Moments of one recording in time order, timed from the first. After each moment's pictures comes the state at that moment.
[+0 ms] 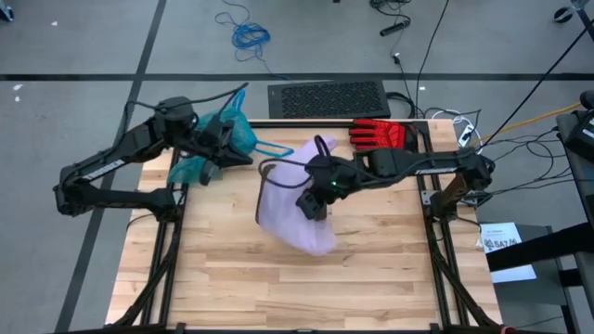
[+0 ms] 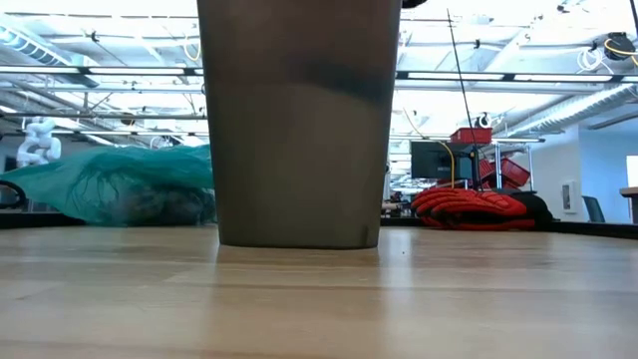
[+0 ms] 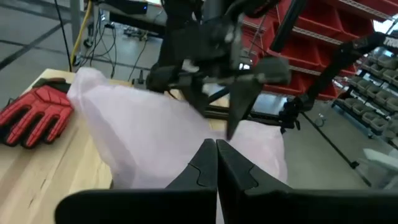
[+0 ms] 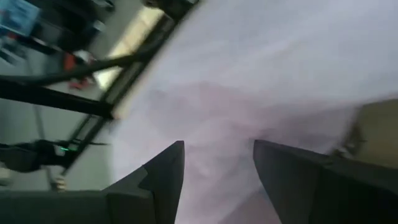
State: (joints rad) left arm 0.45 0.95 1.15 -0.45 0.71 -0.10; right arm 0.11 1.70 1.82 -0.92 0.04 0.93
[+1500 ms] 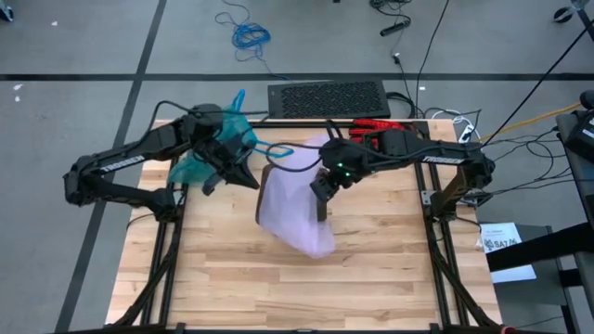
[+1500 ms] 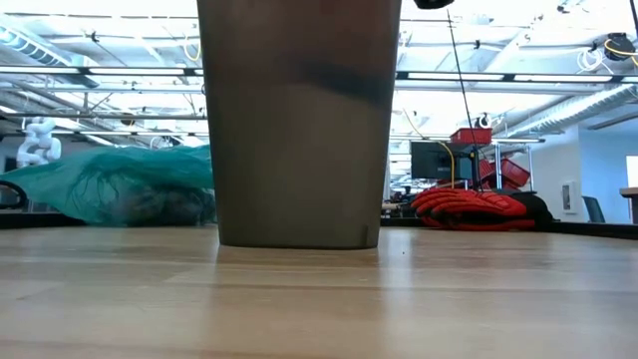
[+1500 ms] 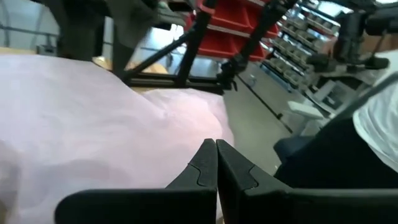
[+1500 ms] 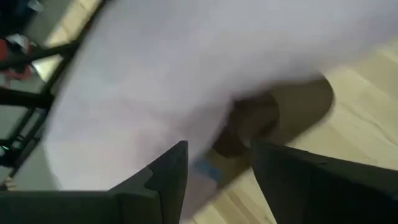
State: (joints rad) left arm 0.38 1.09 1.15 -0.48 0.97 0.01; right arm 0.02 1.68 1.94 -1.22 0.04 0.88
